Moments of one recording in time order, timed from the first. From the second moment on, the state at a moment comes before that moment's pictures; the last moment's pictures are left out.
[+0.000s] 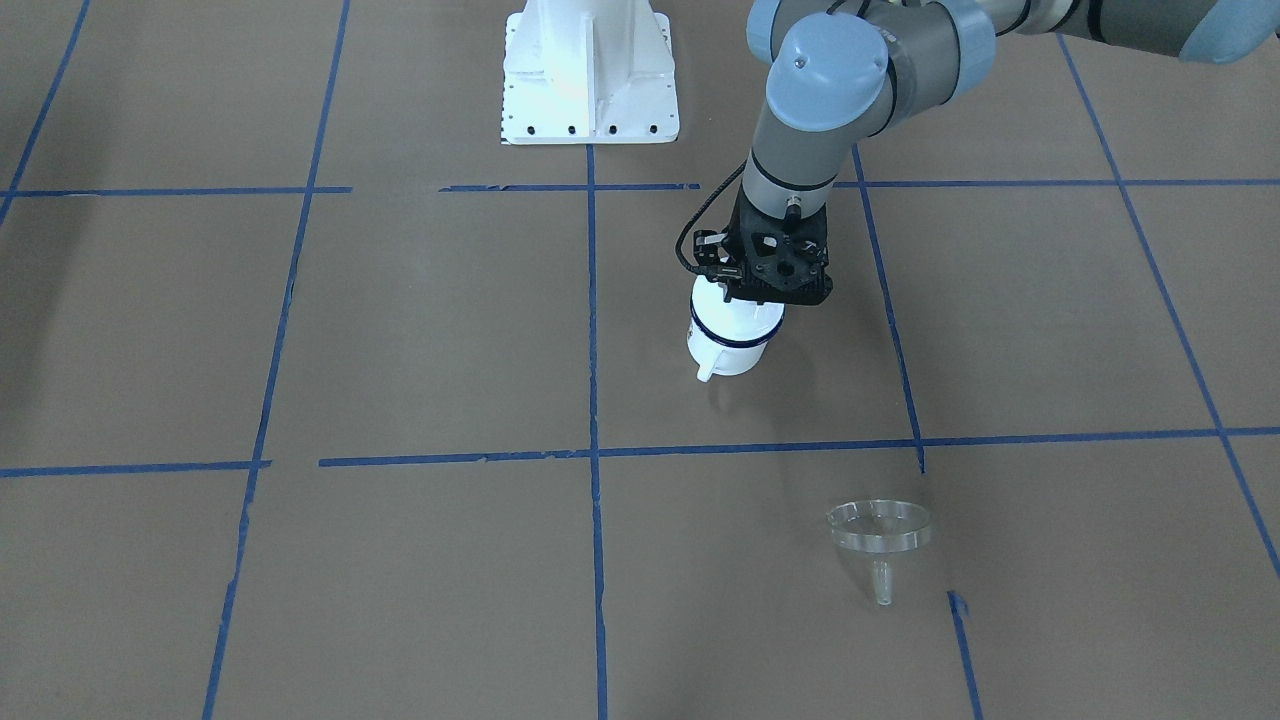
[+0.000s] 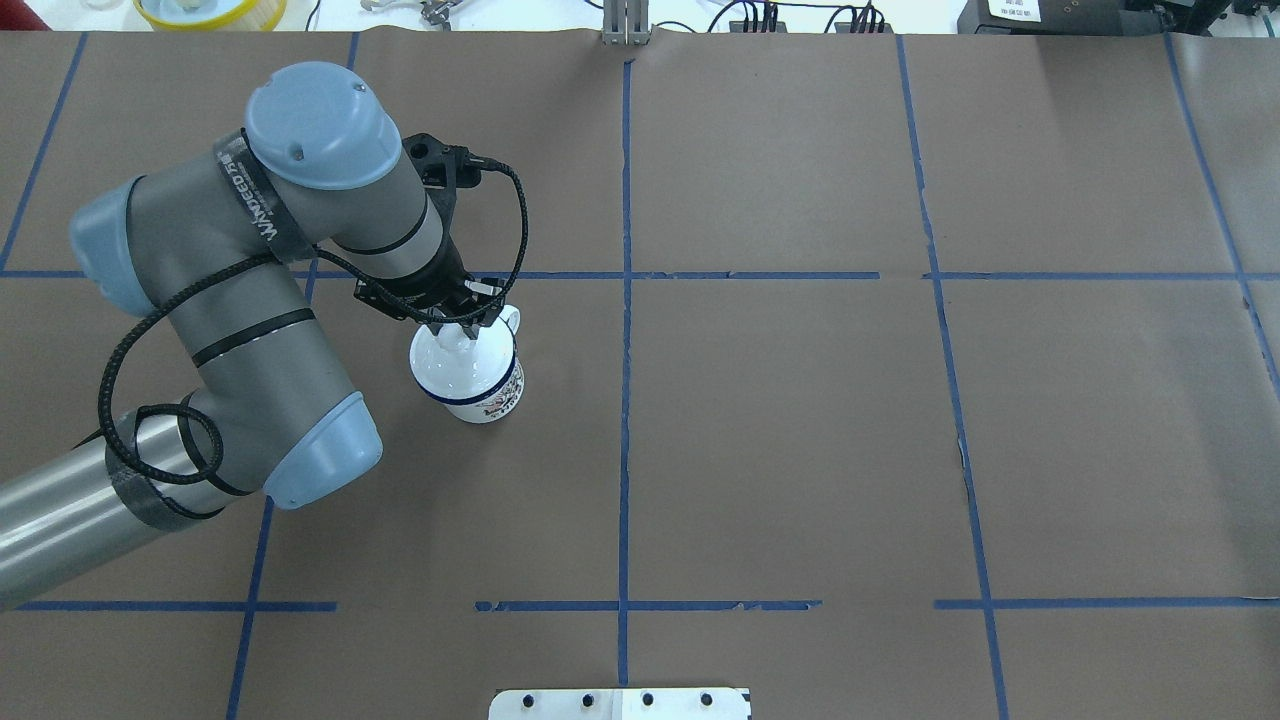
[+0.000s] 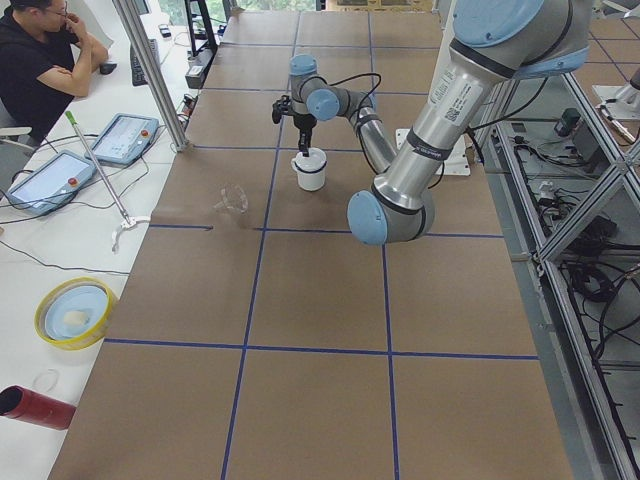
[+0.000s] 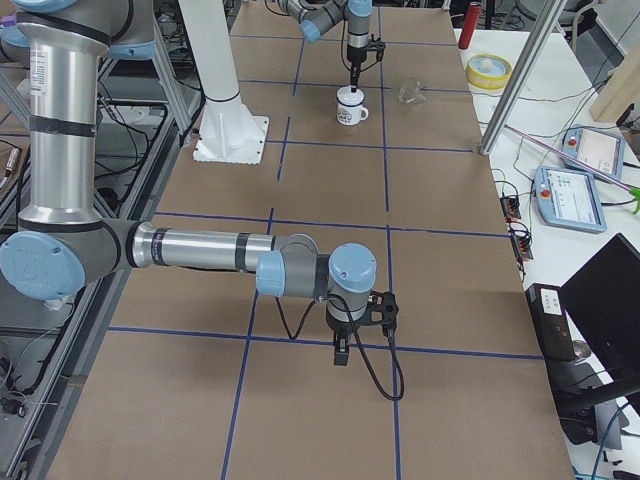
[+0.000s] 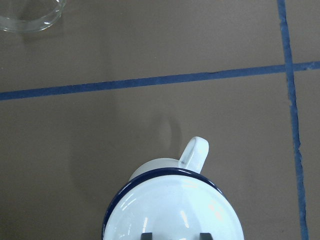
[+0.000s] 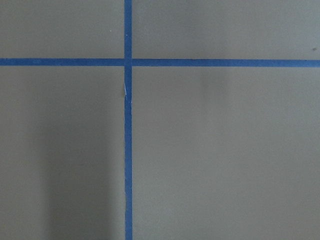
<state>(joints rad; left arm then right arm) -0.68 -2.21 -1.79 -1.43 -2.03 -0.97 1.57 -1.68 1.66 -1.57 2.29 0.01</state>
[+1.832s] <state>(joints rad) -1.09 -1.98 -1.95 -1.44 -2.13 -0.46 1.57 -1.68 1.66 -1.57 2.29 0.01</state>
